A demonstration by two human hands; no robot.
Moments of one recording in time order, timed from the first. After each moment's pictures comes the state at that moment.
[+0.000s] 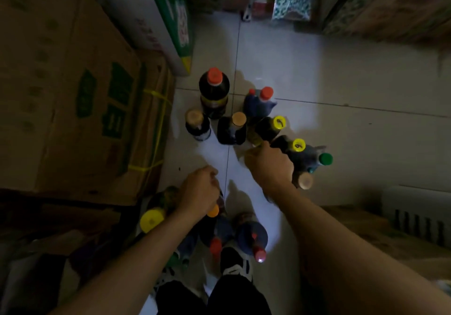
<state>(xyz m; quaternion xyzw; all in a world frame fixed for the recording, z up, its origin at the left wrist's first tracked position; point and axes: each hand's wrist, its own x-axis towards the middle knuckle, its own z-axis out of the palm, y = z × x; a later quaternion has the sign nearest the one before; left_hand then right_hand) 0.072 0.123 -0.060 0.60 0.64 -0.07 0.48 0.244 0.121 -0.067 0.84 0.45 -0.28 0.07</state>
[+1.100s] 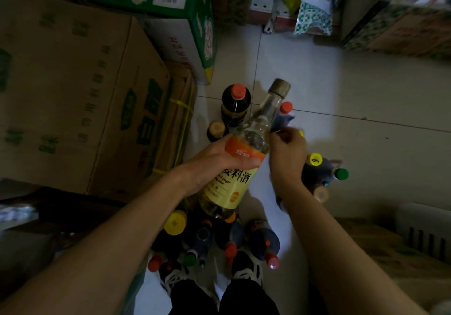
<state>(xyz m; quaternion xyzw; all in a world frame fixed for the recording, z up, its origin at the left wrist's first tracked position) 0.063 0.208 0.030 0.42 0.47 0.02 0.78 0.222 0.165 -0.031 0.82 0.20 -0.36 -0.39</state>
